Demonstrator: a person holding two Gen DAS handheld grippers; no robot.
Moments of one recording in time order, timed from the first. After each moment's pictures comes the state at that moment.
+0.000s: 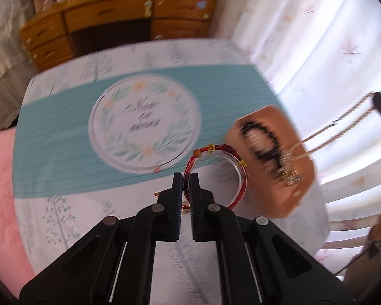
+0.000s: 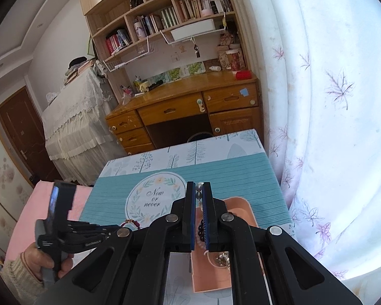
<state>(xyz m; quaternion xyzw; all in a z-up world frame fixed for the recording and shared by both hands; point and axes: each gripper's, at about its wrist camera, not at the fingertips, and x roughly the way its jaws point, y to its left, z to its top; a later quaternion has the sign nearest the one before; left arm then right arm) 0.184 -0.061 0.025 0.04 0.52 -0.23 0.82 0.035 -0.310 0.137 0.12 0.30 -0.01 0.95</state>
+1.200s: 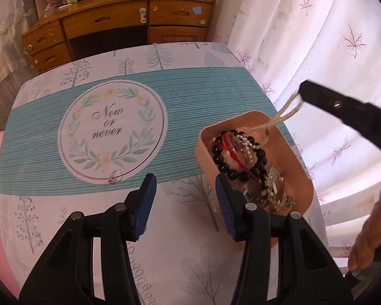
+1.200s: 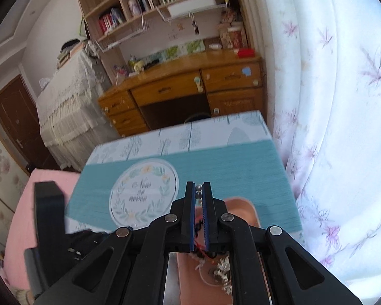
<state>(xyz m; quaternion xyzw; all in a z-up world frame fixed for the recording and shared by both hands) 0.172 -0.128 -0.012 0.04 0.50 -0.19 0.84 0.127 -0.315 0.077 0.12 0.39 -0.01 0.91</state>
